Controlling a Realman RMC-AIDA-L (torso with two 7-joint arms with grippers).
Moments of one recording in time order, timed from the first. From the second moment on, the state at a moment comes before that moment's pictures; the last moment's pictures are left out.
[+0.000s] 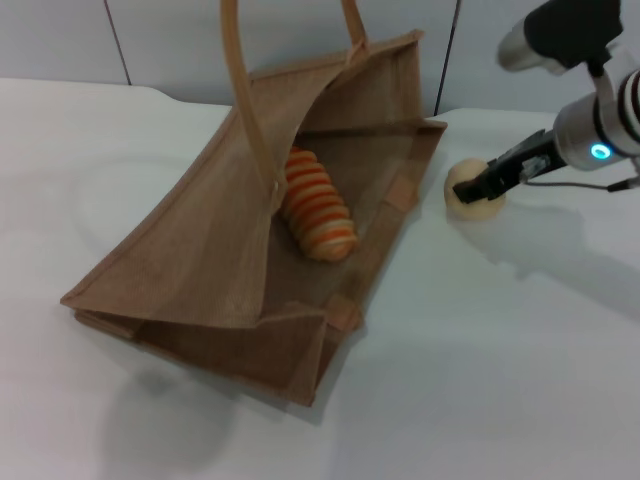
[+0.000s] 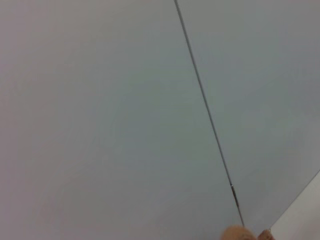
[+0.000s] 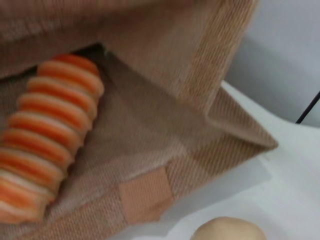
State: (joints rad) left arm -0.69 -2.02 1.23 1.84 -0.55 -1.32 0.52; right arm 1.02 2.02 -1.15 -0.52 0.60 0.94 -0.86
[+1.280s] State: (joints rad) left arm -0.78 -2.03 1.40 1.87 -0.56 -1.28 0.45; right arm 1.00 2.03 -1.32 -0.72 0.91 0.99 -0.90
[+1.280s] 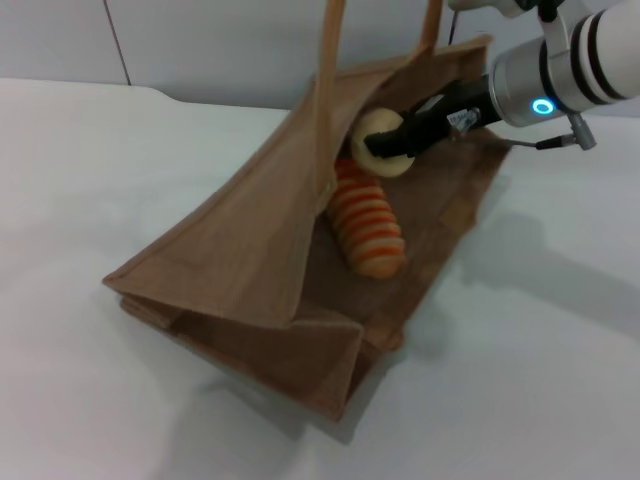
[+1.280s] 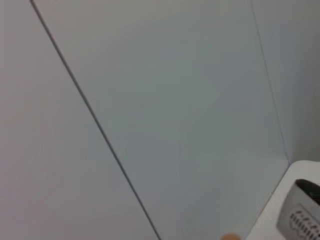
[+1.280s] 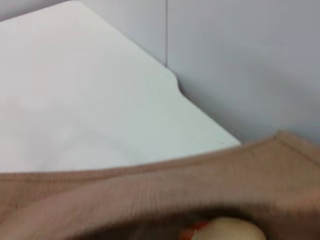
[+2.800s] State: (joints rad) left arm -0.73 -2.03 1.35 1.86 -0.53 -1.28 0.44; right arm 1.10 2.02 -1.33 -0.53 0.89 0.93 -0.90
